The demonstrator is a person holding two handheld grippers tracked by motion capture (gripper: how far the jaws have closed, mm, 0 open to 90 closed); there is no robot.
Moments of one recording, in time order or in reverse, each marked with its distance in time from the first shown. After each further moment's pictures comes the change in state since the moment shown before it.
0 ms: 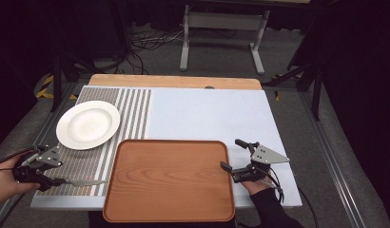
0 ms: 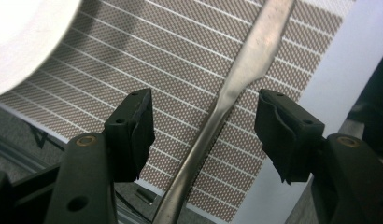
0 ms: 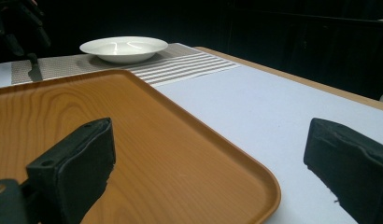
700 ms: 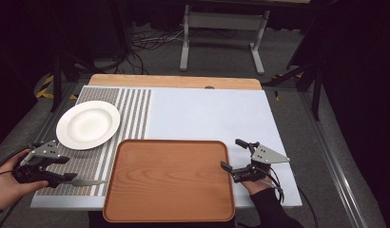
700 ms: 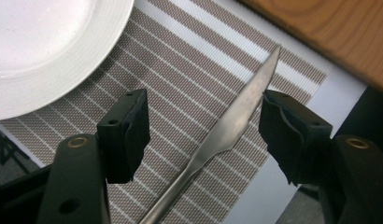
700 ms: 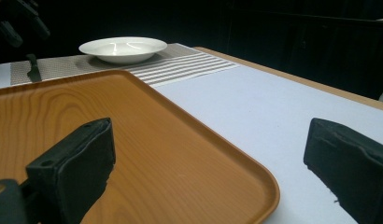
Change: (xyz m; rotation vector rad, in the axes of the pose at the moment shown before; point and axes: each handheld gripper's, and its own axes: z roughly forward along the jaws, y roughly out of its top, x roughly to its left) left arm -0.013 0.009 -0.014 -0.242 0.021 -0.215; right arm -0.001 0.000 0.000 0.000 -0.004 0.001
